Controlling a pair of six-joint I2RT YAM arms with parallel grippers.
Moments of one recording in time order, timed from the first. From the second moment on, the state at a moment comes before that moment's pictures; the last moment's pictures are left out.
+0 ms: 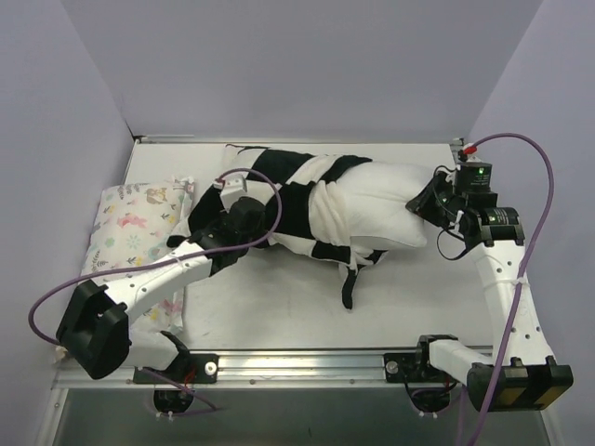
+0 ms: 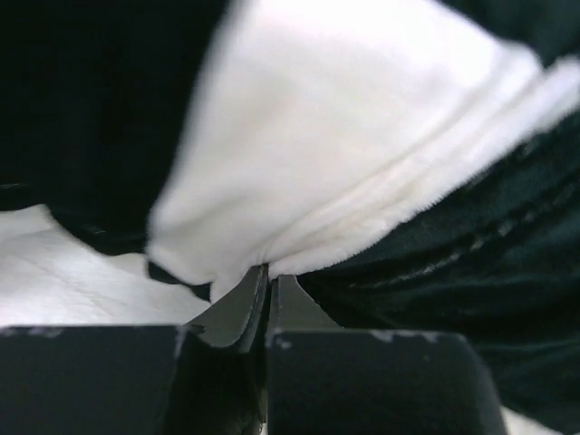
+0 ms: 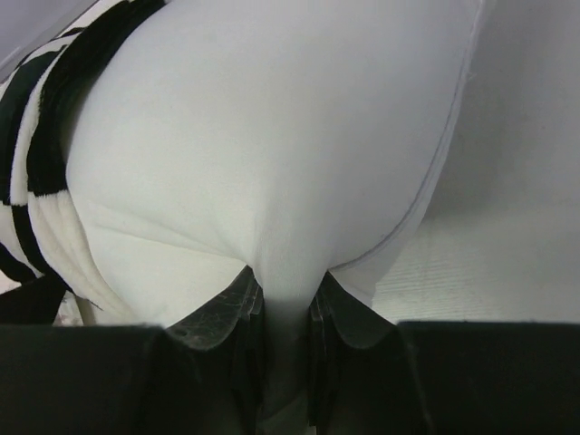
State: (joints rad) left arm -0.75 1.35 0.91 -0.21 -0.55 -0.75; right arm 0.04 1.10 1.23 -0.83 -0.09 0.51
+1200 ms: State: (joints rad) left arm -0.98 1.62 2.11 -0.84 -0.96 -0.16; right arm 0.05 1.21 1.38 -0.81 -0.03 0.45
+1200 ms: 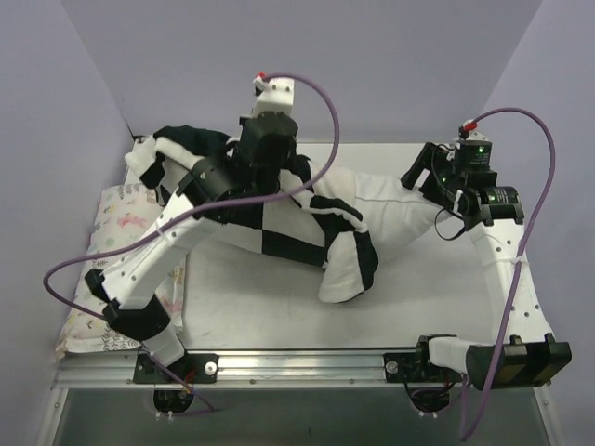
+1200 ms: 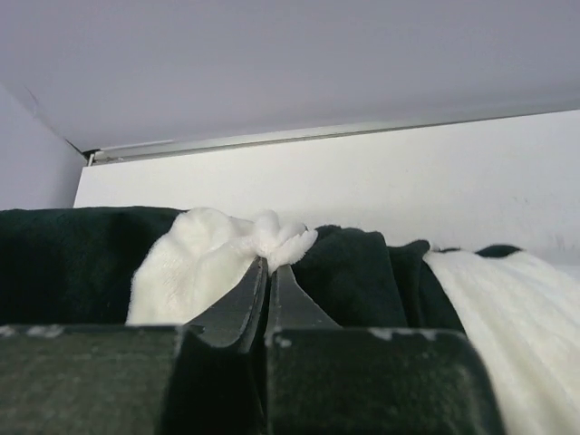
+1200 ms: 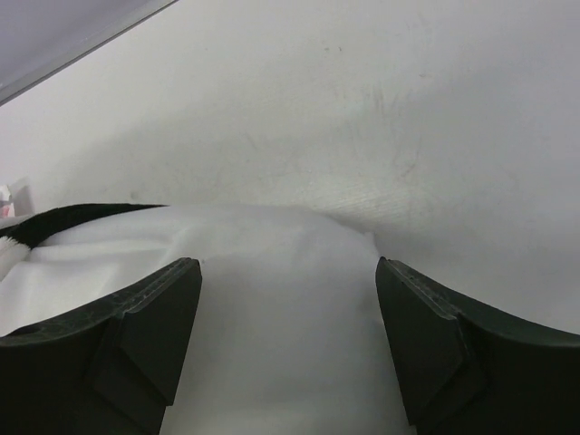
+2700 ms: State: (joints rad) left arm -0.83 1.45 1.44 -0.26 -0.26 -0.36; right arm 0.13 1.25 0.97 -0.29 -0.10 0.48
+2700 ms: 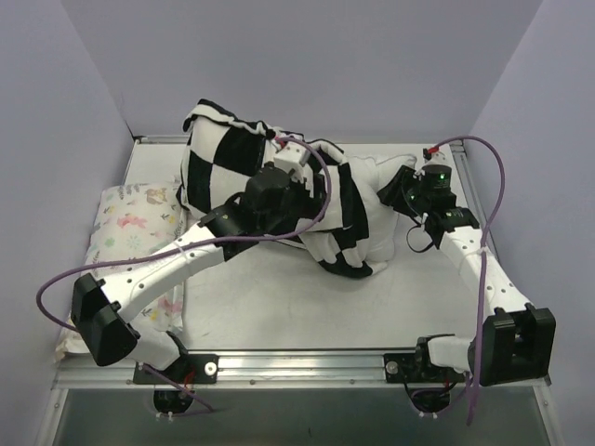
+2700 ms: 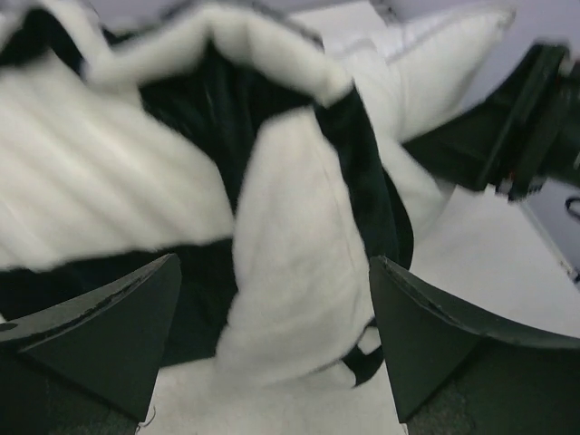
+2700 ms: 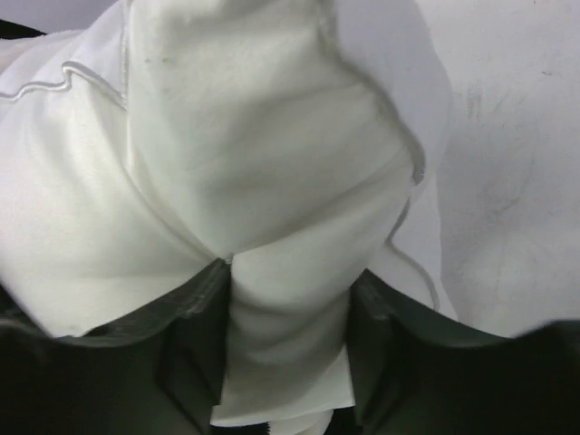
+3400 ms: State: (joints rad) left arm -1.00 1.75 1.36 -0.27 -0.53 -0.49; right arm 0.11 1.39 1.14 -0.45 -0.04 0.49
